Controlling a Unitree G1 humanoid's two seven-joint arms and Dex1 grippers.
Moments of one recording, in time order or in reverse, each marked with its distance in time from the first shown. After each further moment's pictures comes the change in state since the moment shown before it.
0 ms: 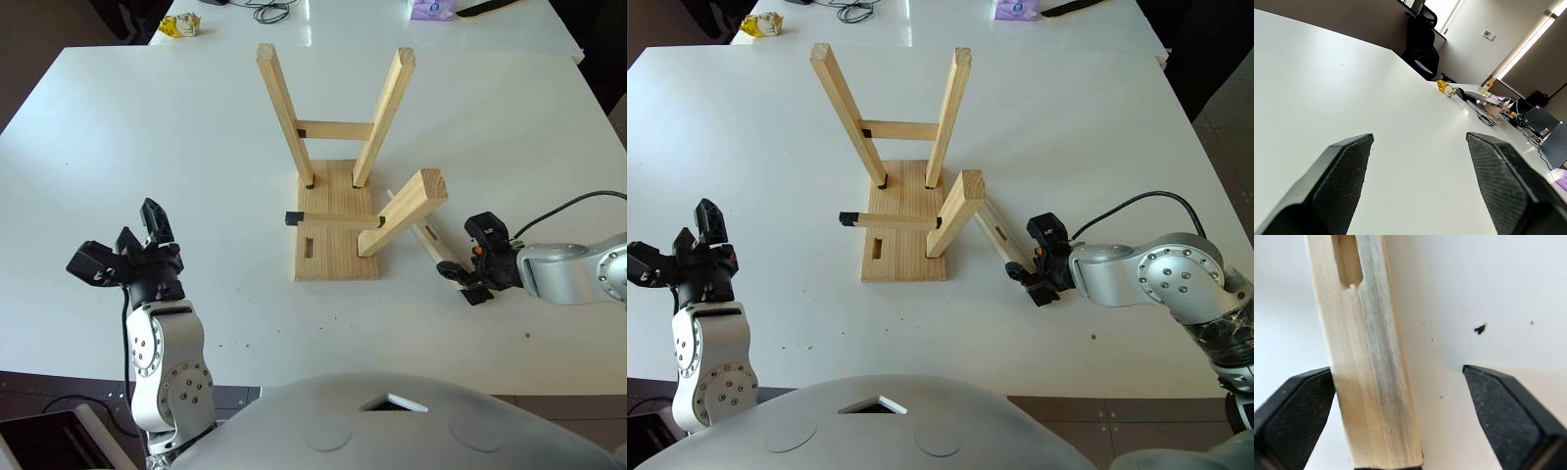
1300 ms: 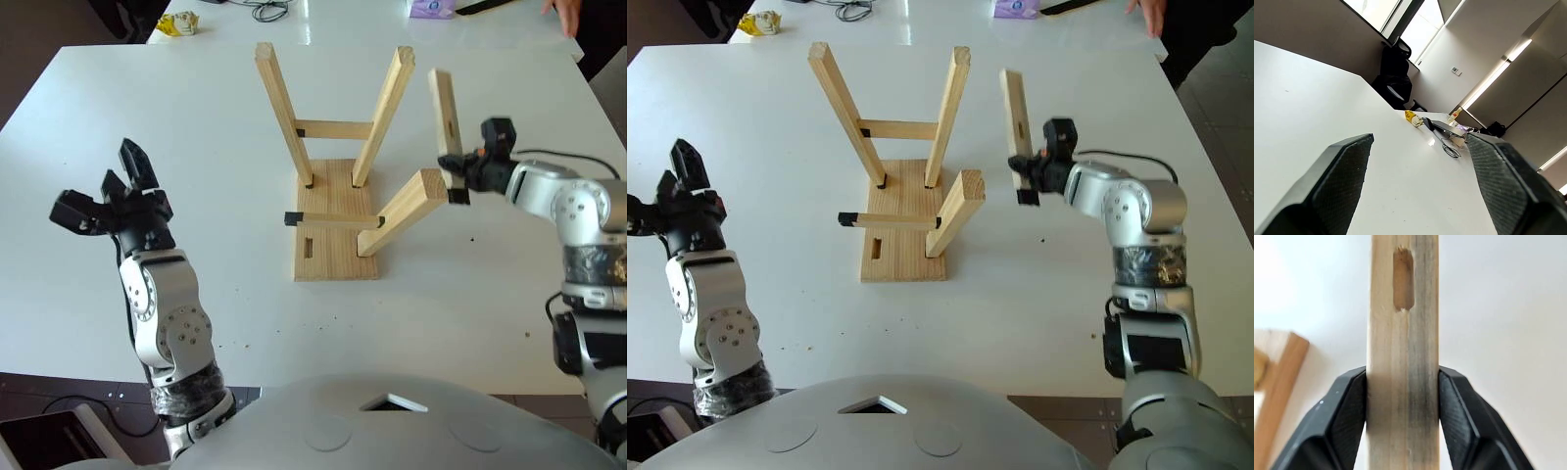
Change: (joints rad) left arm -0.344 0.063 0.080 0.158 -0.095 -0.067 -0.042; right arm -0.366 0.575 -0.415 0.566 -0.822 -0.140 0.611
